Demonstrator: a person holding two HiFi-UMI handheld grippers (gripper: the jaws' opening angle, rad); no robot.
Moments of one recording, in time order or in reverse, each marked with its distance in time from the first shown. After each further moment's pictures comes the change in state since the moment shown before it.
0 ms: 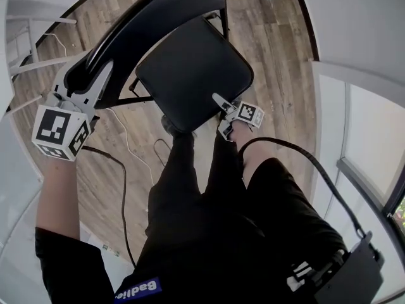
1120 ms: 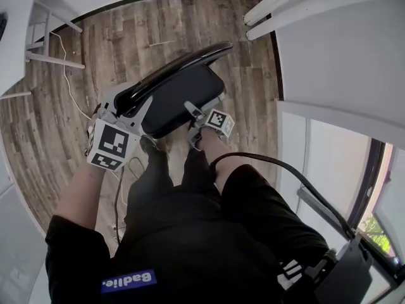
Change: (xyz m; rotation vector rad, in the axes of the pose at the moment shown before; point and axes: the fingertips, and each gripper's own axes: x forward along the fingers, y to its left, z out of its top) left arm -0.066 -0.077 0.047 0.097 0.019 0.009; right arm 0.002 0.190 0.005 -0.021 0.007 0.010
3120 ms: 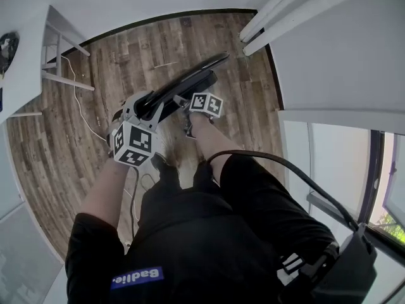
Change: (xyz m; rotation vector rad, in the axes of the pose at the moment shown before) left arm -0.017 0.008 0.020 0.101 0.036 0.077; right arm 0.053 0.121 0.004 -0.317 0.112 -0.172
